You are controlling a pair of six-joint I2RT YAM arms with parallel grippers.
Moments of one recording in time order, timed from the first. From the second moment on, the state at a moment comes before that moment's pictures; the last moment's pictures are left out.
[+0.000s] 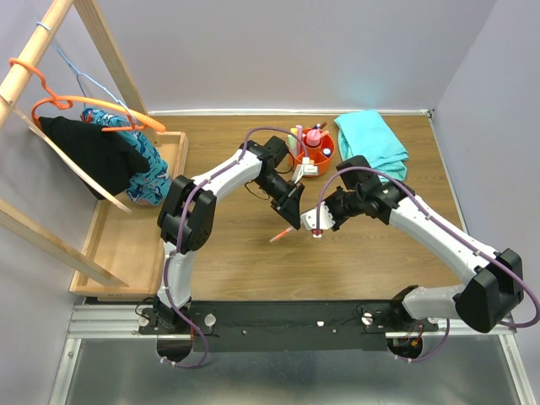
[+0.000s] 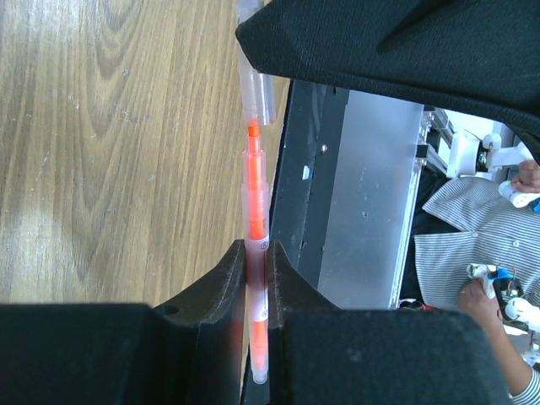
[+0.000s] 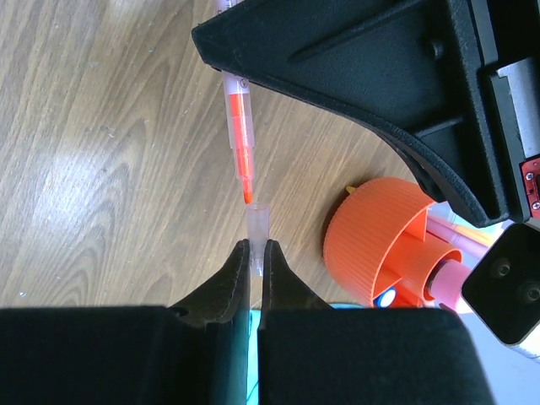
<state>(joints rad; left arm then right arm) -0.60 2.06 1.70 -1.08 1.08 0.32 0.59 1.30 1.07 -0.75 -0.38 -1.56</state>
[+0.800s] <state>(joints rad) -0.60 2.06 1.69 -1.07 1.08 0.31 0.60 1.34 1.07 -0.73 -0.33 -1.50</state>
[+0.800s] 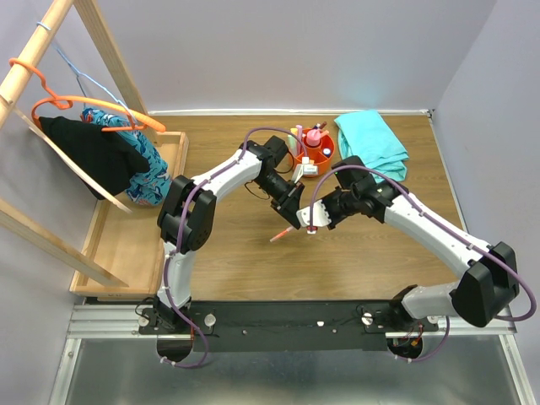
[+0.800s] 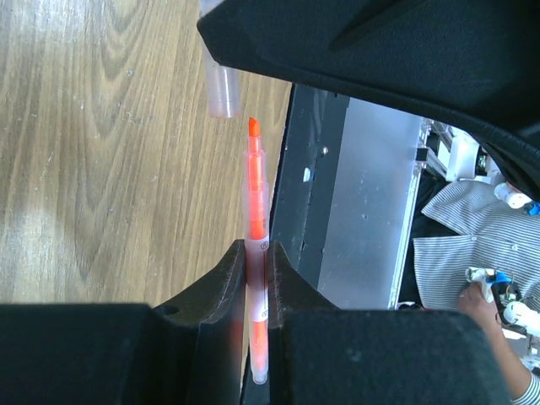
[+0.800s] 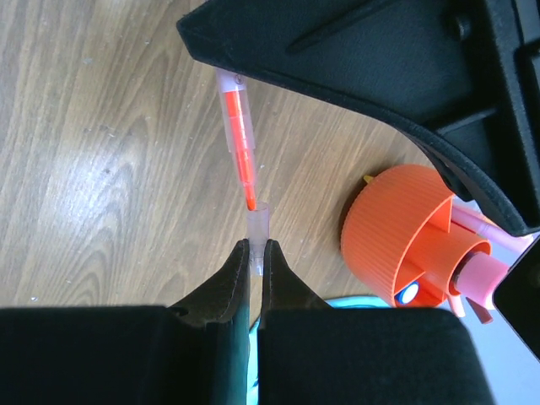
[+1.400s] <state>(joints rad) -0.60 2.06 1.69 -1.07 1.08 0.30 0.60 1.34 1.07 -0.71 -0.32 -1.47</state>
